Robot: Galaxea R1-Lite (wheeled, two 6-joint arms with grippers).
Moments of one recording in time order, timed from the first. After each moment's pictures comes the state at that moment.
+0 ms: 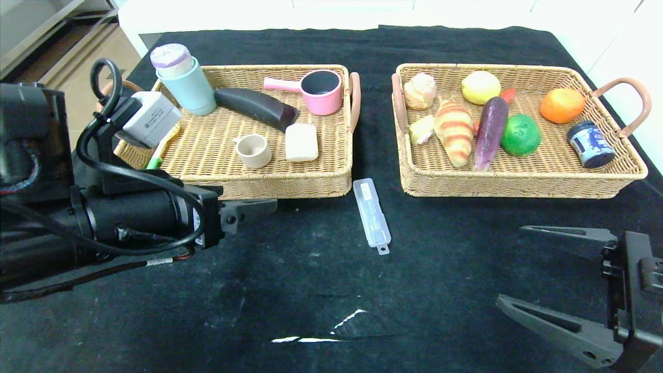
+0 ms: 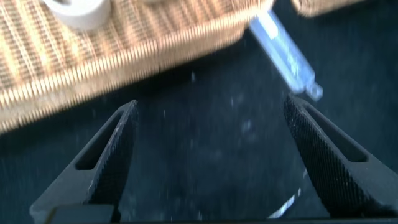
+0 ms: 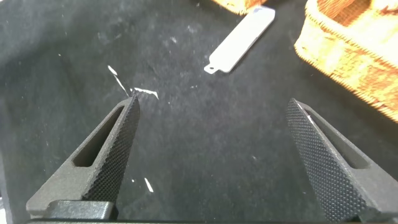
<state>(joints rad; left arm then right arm) -0.43 1.35 -0.91 -0.14 -0.07 -0.04 0.46 1.18 -0.51 -0.52 0.44 -0.19</state>
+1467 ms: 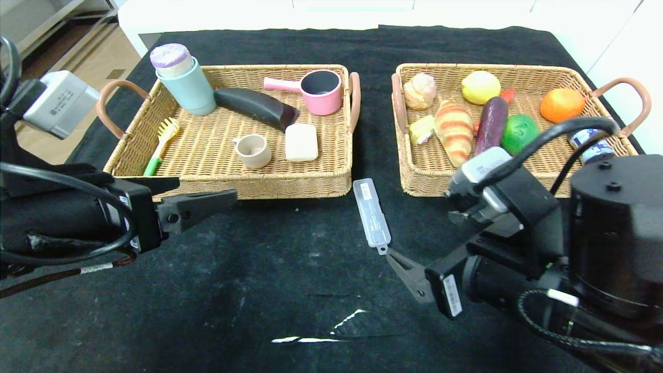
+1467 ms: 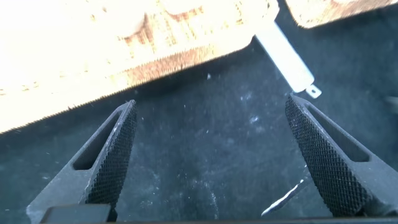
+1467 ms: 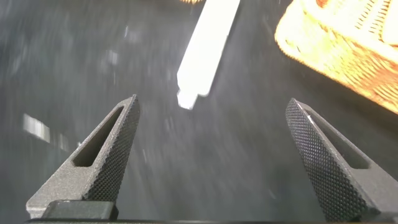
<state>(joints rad) -0.34 1.22 -0.90 -0.12 -0.12 -0.03 0.94 1.58 -0.95 -0.31 -0.48 -0.01</state>
